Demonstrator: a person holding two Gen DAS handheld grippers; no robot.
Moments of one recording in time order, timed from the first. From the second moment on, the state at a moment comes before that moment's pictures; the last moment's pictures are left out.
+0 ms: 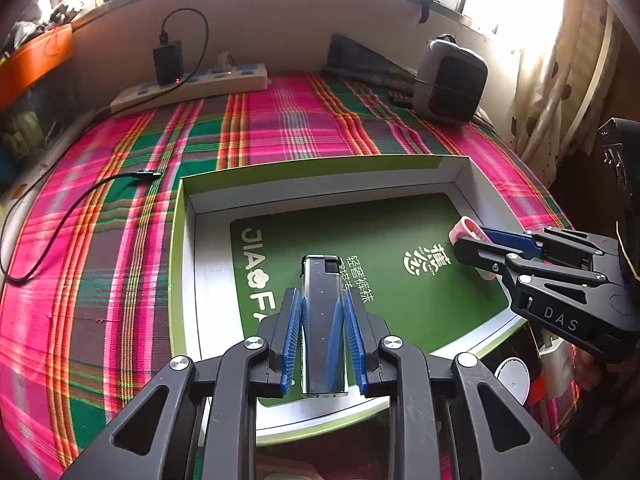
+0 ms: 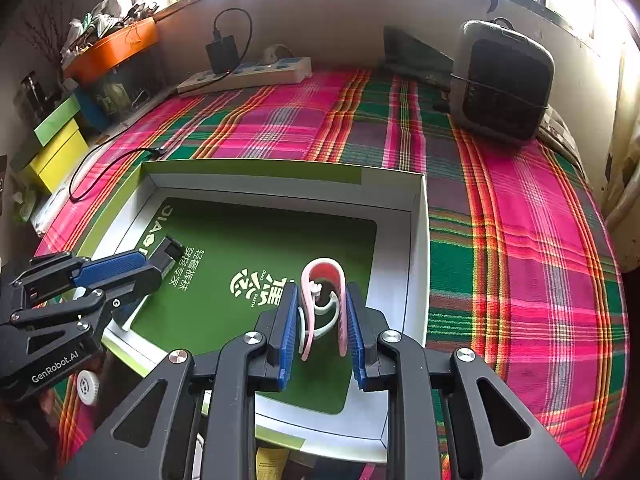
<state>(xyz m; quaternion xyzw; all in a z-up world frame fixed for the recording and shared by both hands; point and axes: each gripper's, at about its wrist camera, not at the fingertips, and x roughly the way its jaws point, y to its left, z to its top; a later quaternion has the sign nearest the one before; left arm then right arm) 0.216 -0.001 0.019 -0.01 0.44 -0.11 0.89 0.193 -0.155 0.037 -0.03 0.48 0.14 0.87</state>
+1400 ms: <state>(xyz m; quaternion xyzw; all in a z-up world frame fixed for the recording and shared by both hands) 0.148 0.011 0.048 -0.02 0.39 -0.09 0.92 0.125 -0.167 0.075 0.00 0.42 0.11 0.90</state>
